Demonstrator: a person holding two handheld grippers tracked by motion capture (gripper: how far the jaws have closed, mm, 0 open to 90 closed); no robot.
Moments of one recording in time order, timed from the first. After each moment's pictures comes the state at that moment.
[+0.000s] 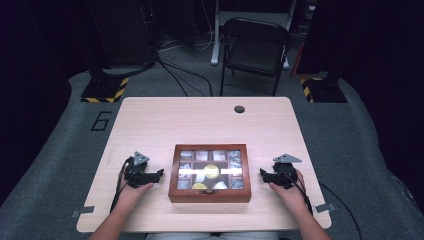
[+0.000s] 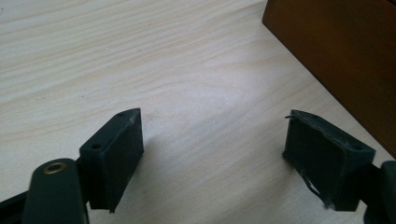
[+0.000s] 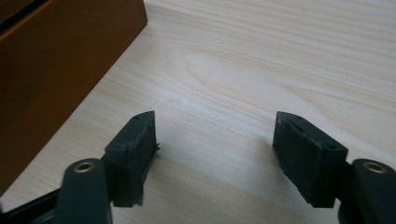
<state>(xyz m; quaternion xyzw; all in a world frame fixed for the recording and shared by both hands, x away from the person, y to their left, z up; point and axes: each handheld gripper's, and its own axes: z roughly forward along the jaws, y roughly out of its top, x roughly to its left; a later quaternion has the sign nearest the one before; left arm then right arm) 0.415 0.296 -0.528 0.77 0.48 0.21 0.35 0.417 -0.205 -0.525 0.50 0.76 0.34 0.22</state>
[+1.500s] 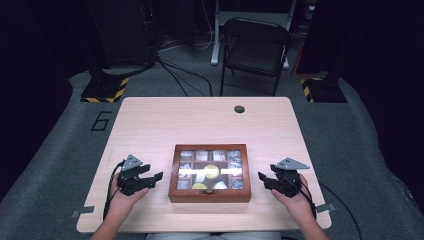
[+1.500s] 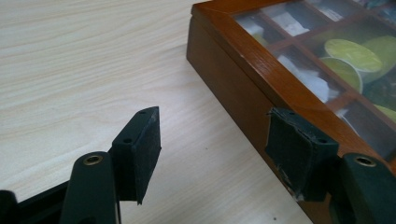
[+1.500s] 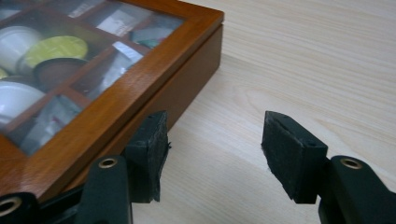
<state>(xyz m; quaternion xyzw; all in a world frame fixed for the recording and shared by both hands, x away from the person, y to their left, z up) 0.368 0.291 -0.478 0.77 0.46 0.17 0.42 0.369 -0.192 -0.475 0.44 0.77 0.40 0.21</state>
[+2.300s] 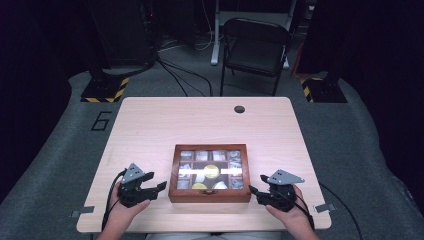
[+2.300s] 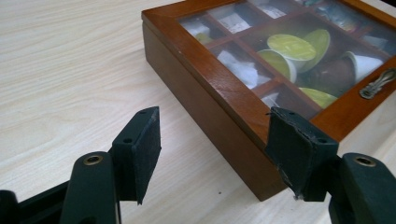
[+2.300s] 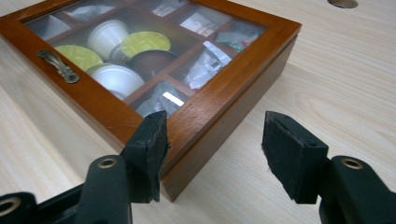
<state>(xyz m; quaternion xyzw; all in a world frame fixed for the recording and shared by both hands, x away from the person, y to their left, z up) 0.334 0.277 -0.467 0.78 0.42 0.16 0.43 0.328 -0.167 -0.465 0.38 0.80 0.42 0.19</state>
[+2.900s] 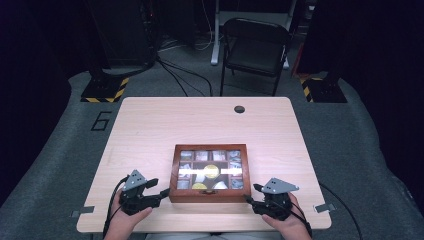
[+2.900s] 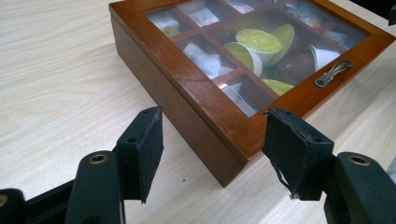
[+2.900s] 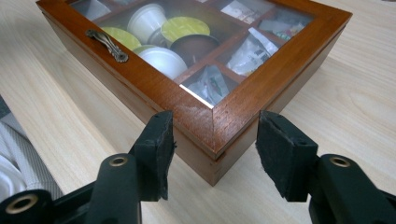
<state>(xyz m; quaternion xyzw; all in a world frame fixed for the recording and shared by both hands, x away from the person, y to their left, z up) 0.315 0.267 -0.468 0.78 0.41 0.14 0.44 0.308 -0.153 -0.469 0.36 0.82 0.42 0.17</state>
